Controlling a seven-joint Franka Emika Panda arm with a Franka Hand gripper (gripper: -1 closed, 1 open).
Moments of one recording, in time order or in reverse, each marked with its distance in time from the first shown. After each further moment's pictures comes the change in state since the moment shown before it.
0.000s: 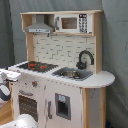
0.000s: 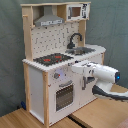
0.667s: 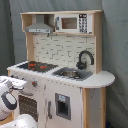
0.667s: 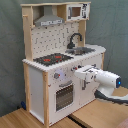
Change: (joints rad) arm 0.000 0.000 0.115 -0.104 0.060 0.110 0.013
